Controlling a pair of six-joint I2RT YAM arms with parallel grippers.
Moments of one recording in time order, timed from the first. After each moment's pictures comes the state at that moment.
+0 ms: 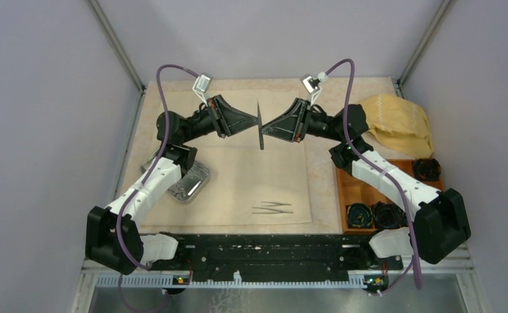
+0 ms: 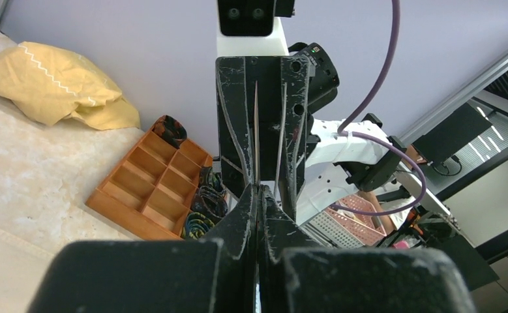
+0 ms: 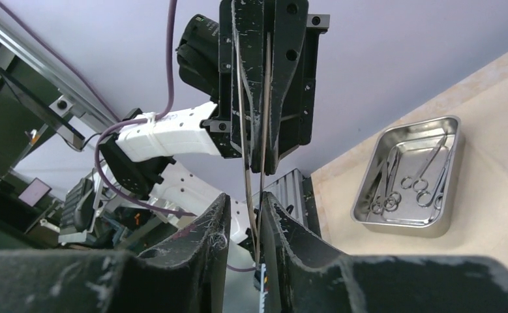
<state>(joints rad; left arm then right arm) -0.35 1.26 0.94 0.84 0.94 -1.16 0.55 1.33 1.00 0.72 -0.86 1.00</state>
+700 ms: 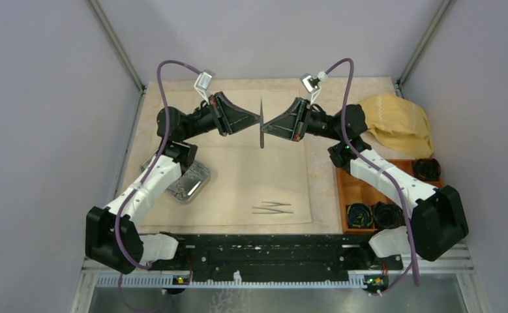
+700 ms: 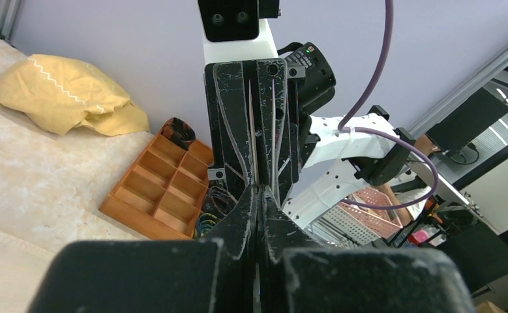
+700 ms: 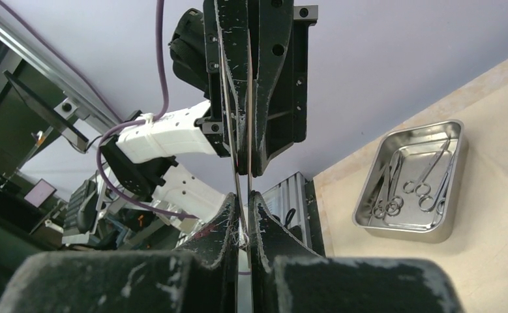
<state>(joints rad) -0.37 1.27 0.99 0.78 0.95 -1.09 0.55 1.36 1.00 0.77 -0.86 1.04</state>
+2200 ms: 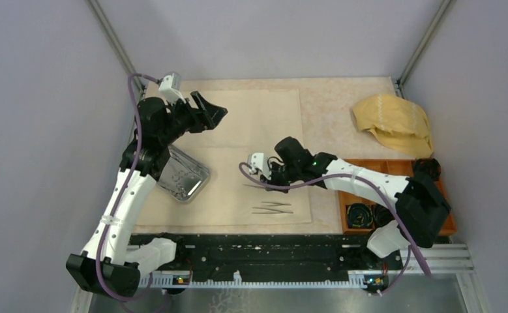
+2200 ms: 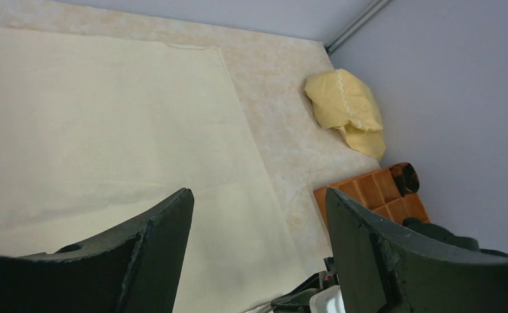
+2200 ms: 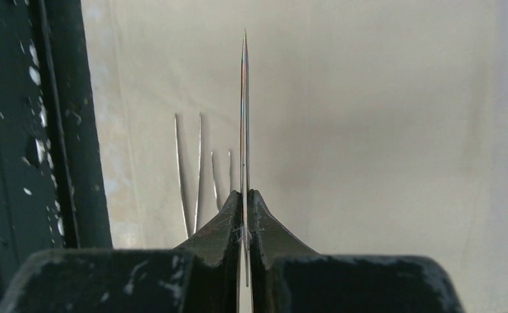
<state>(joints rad) -0.23 1.06 1.18 -0.27 0.35 -0.53 0.87 1.46 1.02 -0.36 -0.41 -0.45</state>
